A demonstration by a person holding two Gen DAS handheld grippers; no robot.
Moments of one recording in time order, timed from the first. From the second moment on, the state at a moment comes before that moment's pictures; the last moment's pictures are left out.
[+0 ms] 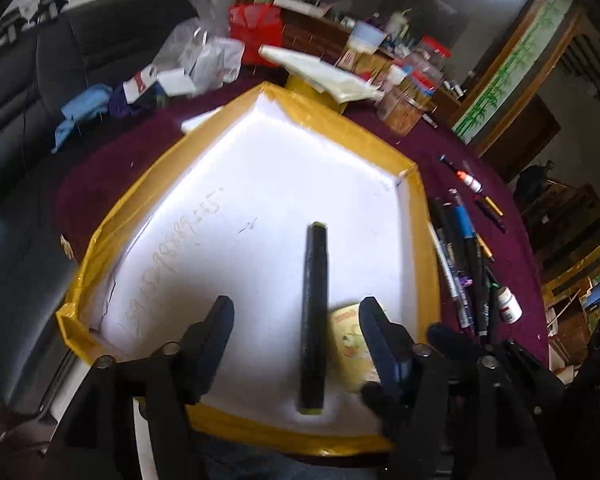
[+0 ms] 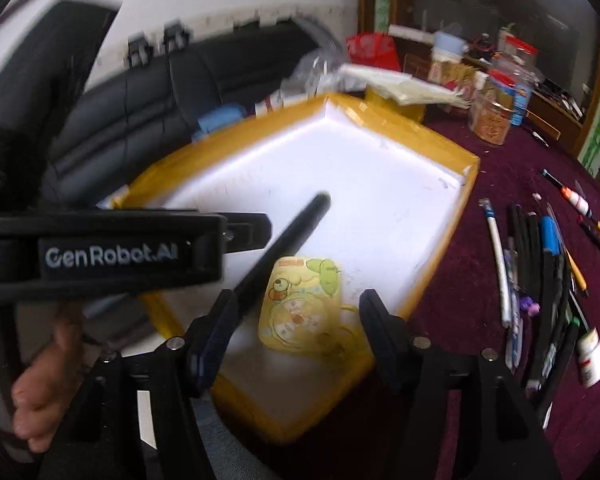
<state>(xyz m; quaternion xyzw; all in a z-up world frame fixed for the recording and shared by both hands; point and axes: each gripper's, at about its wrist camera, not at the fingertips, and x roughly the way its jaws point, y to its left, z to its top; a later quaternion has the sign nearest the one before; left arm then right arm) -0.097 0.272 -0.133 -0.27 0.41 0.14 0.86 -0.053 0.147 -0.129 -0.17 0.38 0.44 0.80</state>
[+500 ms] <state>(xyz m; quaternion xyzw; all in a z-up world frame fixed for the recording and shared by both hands) -0.075 0.127 -0.113 -0.18 0.41 0.05 0.89 0.013 -0.050 -0.161 0.01 0.44 0.27 0.86</state>
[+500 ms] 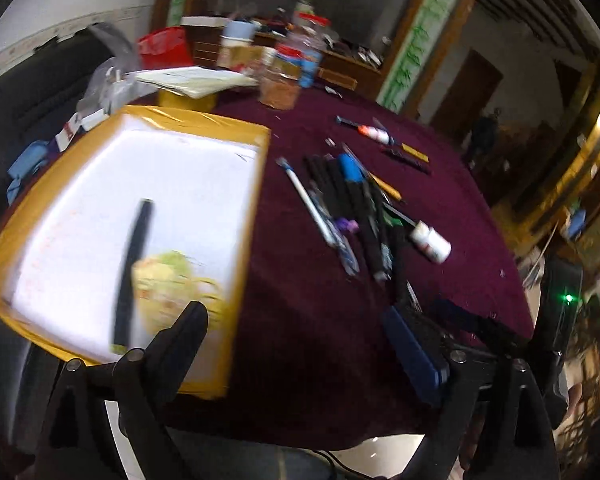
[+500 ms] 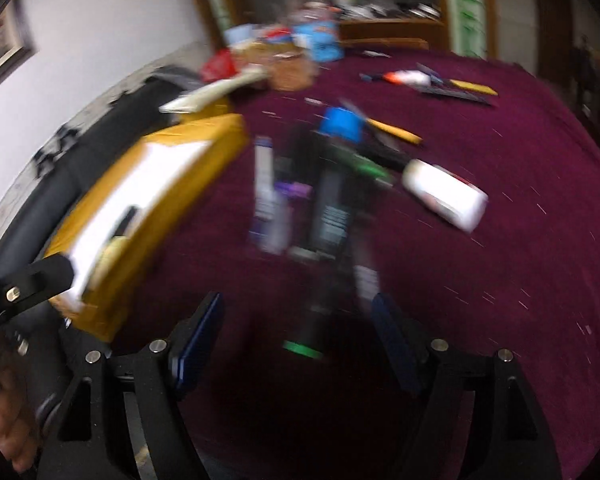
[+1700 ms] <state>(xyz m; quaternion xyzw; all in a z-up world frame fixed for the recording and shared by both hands) 0.041 0.037 -0.168 -0.11 0.54 -0.05 0.83 0.018 -0.147 -0.179 0.05 0.44 0.24 0.86</state>
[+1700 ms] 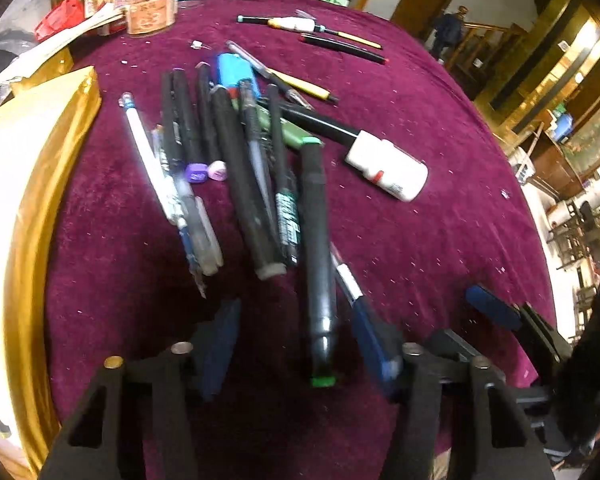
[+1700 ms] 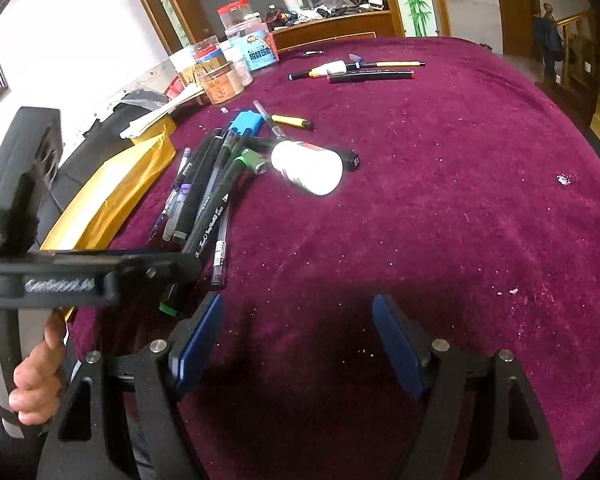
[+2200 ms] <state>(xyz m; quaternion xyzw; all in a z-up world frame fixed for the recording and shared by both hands) 0.039 0.020 -0.167 -0.07 0.54 -0.09 0.84 0.018 -0.143 -0.179 0.04 0.44 0.24 0.87</state>
